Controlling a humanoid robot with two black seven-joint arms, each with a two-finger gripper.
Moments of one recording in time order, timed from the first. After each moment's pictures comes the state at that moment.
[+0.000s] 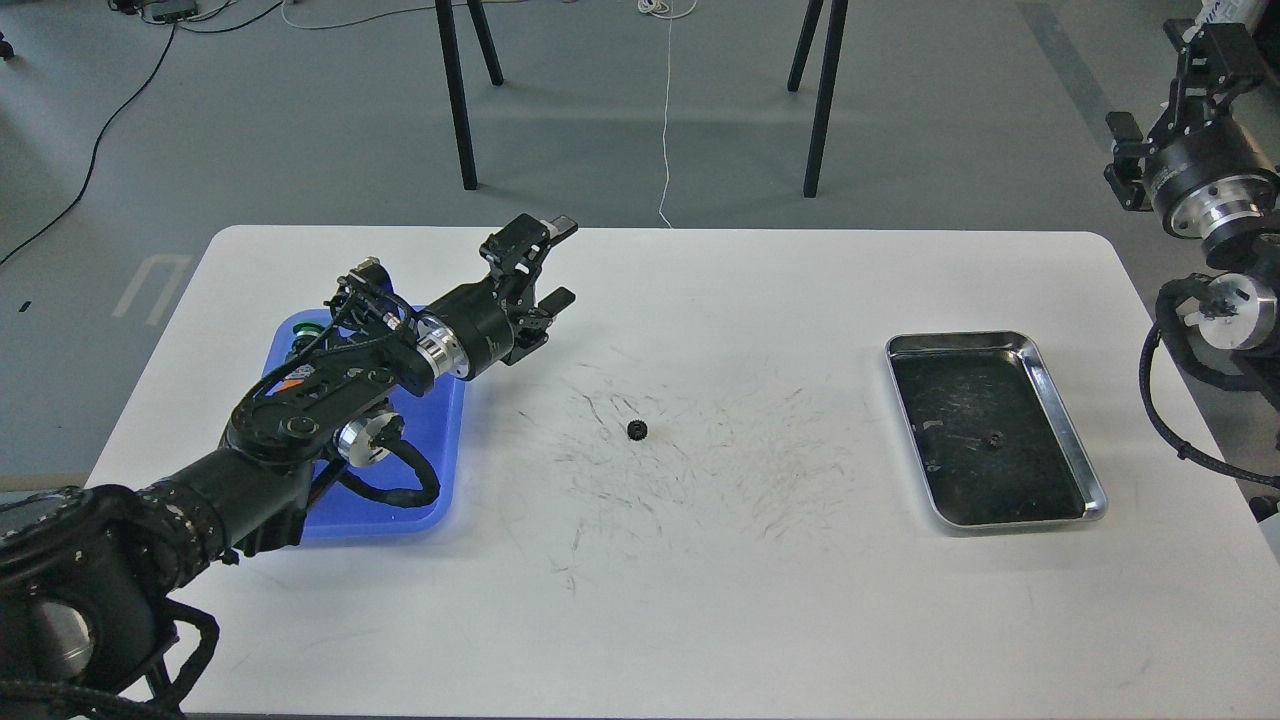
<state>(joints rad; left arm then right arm) -0.83 0.10 -0.39 -0.51 0.61 -0.33 -0.49 1.00 -0.58 0.23 0.61 0.10 0.05 0.49</state>
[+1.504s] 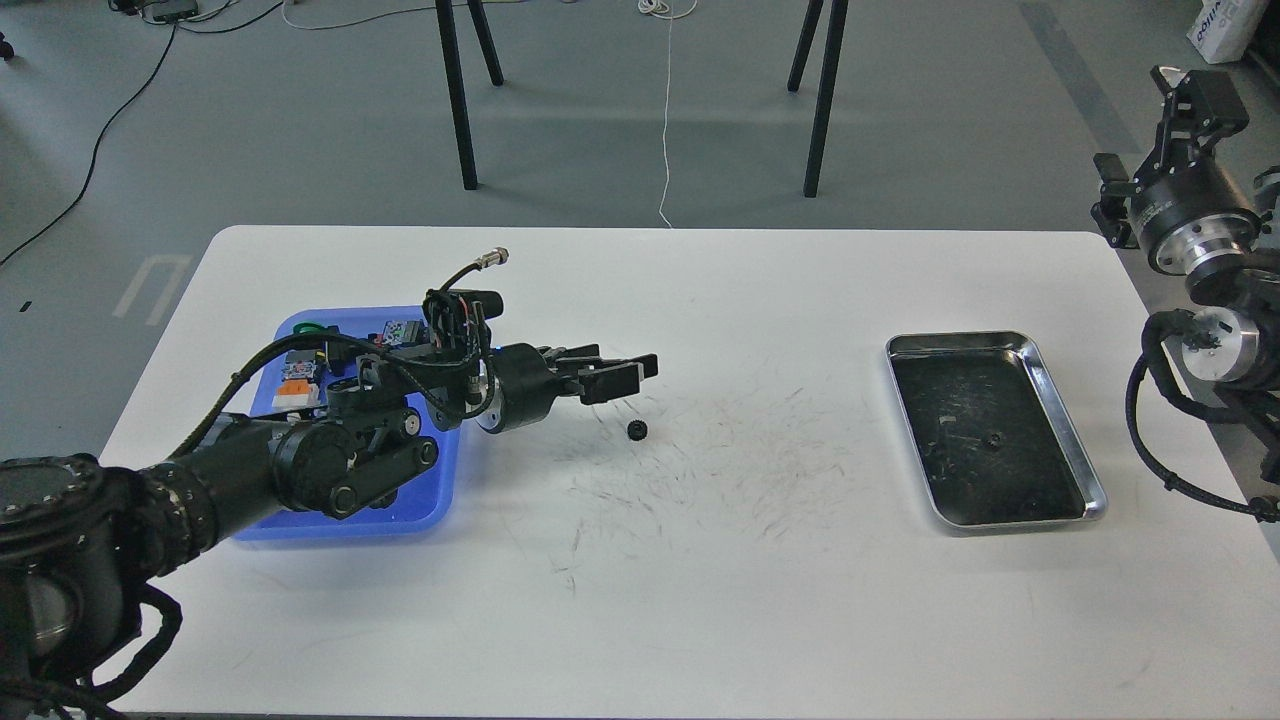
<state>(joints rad) -0.90 0.14 -0.11 -0.66 1.42 -0.02 -0.49 0.95 -0.57 0.21 0.62 0.10 0.04 0.49</state>
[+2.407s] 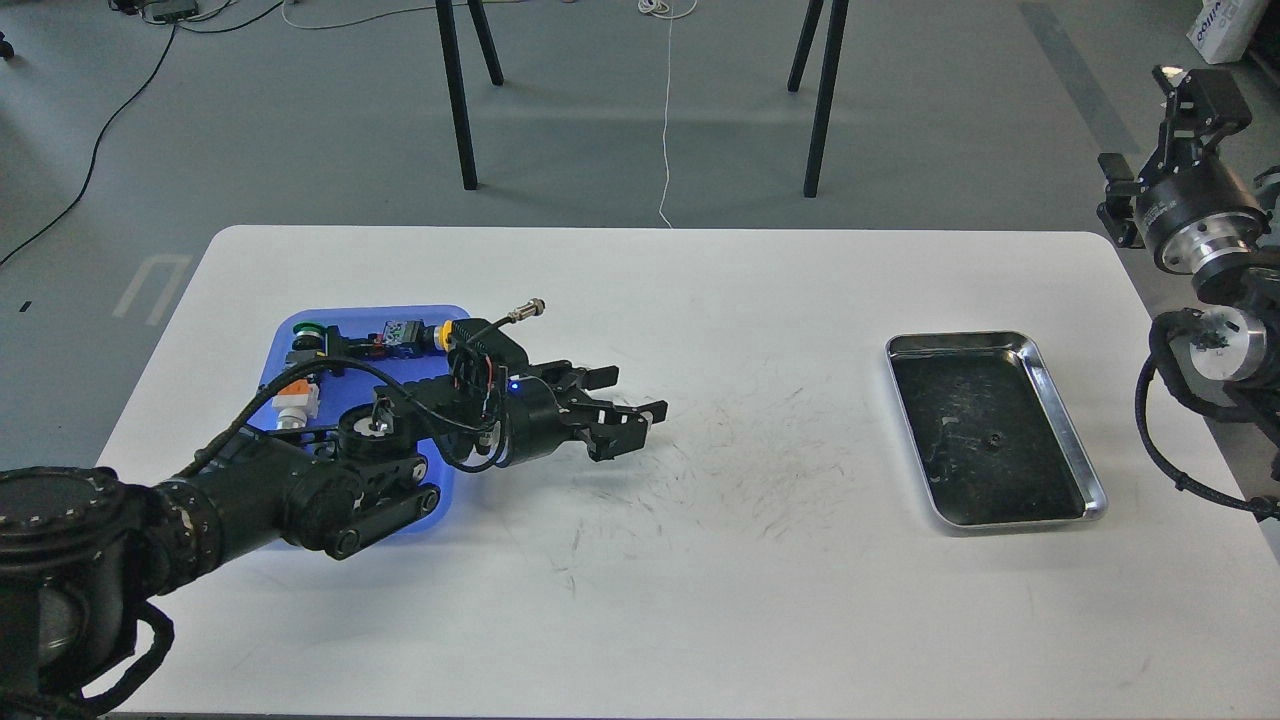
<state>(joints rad) -0.88 0.13 0.01 -0.67 1.57 0.19 -0.49 0.96 -0.58 0.19 0.63 0.10 0.04 0.49</state>
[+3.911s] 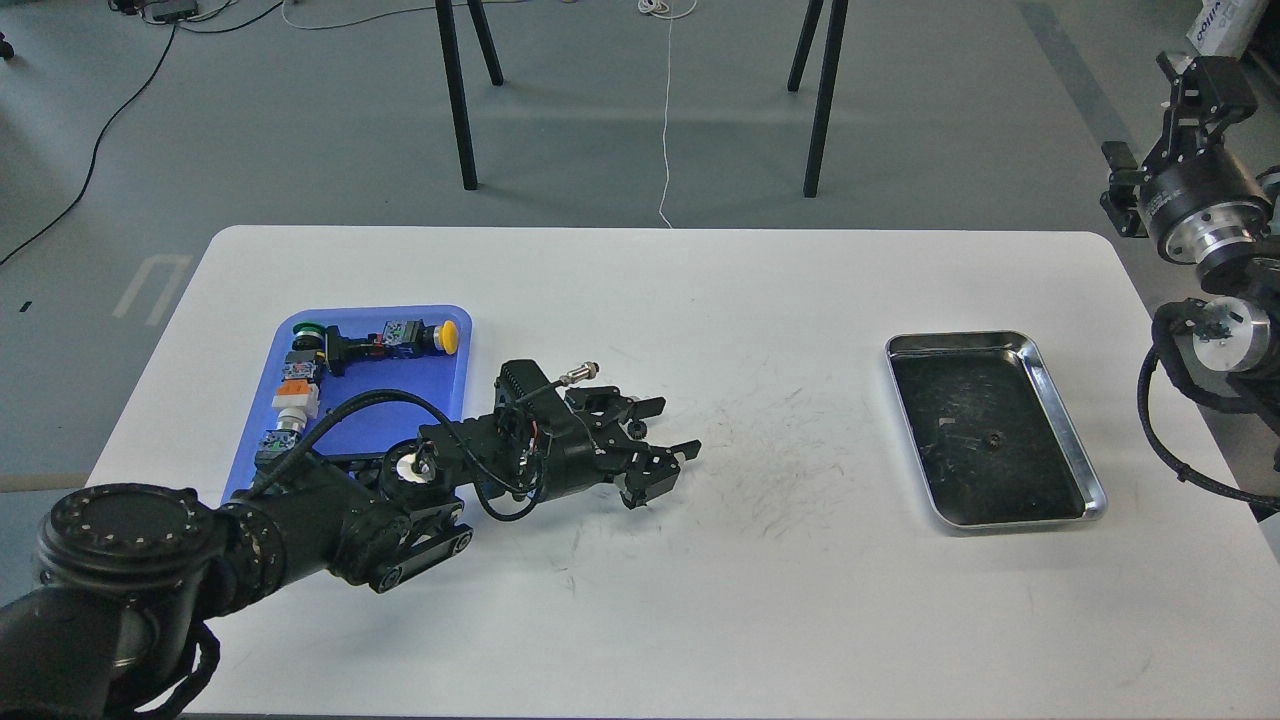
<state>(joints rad) -0.86 -0.01 0.16 -0.54 1.65 0.40 -0.49 0.98 -0.59 0.19 0.62 0.09 0.04 0.49</state>
